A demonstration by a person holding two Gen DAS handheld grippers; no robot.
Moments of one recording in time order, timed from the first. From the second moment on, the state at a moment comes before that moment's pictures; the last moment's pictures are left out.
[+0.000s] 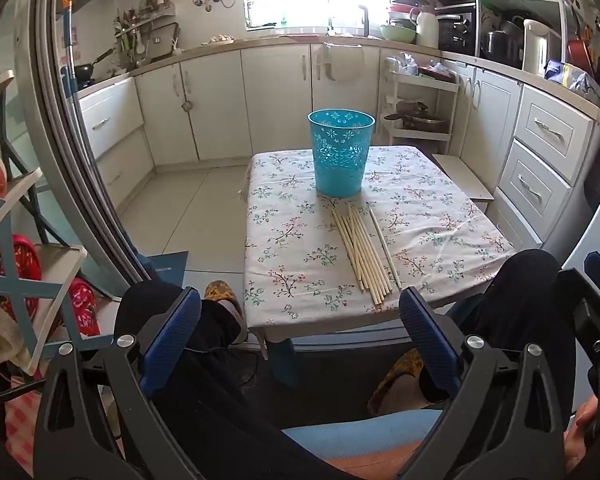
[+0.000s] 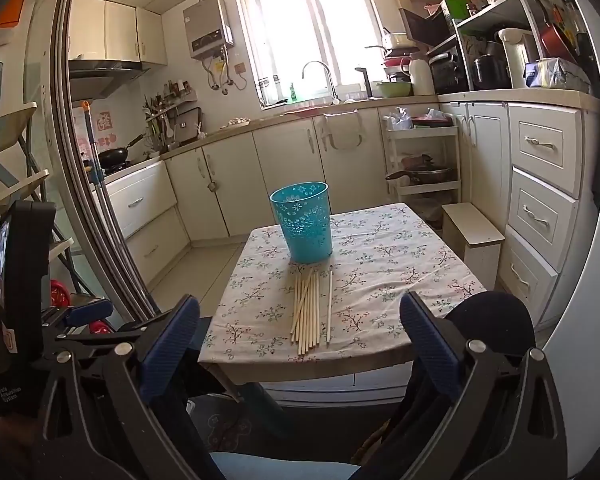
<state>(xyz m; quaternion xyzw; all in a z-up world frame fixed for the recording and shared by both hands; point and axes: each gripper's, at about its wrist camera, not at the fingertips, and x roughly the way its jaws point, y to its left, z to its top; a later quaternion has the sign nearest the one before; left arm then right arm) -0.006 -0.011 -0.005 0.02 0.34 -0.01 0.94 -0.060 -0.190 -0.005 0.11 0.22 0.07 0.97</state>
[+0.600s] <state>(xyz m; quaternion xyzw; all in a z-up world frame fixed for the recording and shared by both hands) -0.007 -0.010 -0.005 0.02 0.34 0.00 0.94 -0.060 -0.188 -0.008 0.11 0.22 0.07 0.97</state>
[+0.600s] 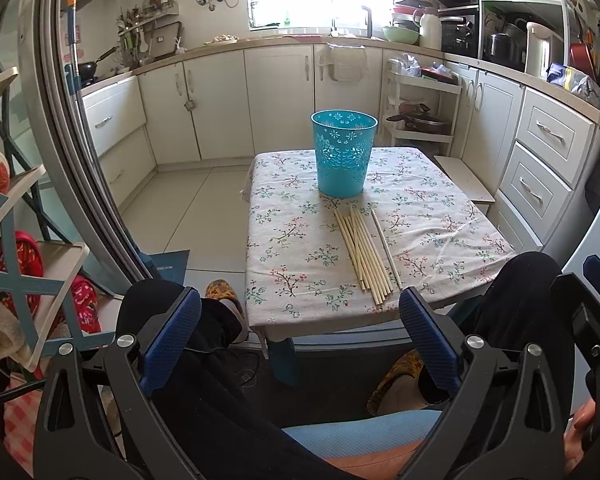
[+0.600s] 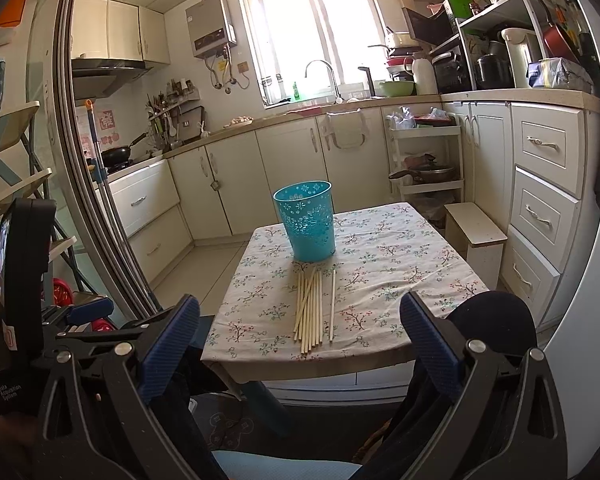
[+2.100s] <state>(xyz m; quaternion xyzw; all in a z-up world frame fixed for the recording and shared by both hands) 0.089 -0.001 -0.049 0.00 0.40 0.00 0.91 0.029 -0.195 -0.044 0.12 0.31 0.06 0.94</state>
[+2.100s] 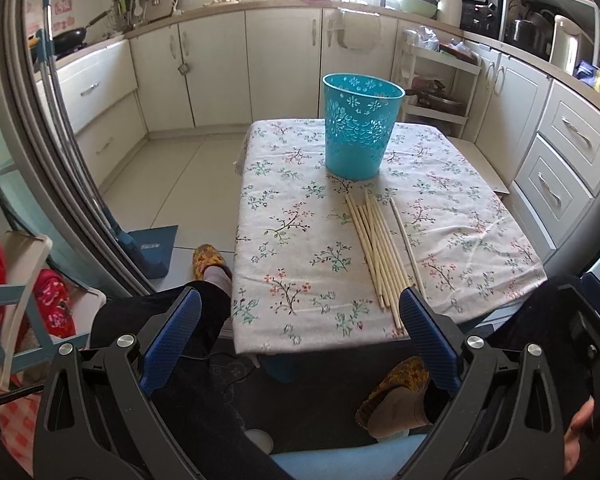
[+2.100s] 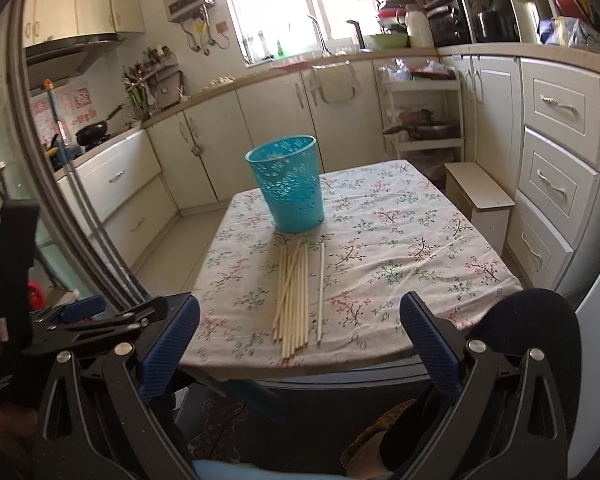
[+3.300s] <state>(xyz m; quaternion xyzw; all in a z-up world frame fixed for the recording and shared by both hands) 0.191 -0.002 -0.124 -0.03 0.50 0.01 0.87 0.200 -0.177 -0.145 0.08 0.43 0.09 0.89</state>
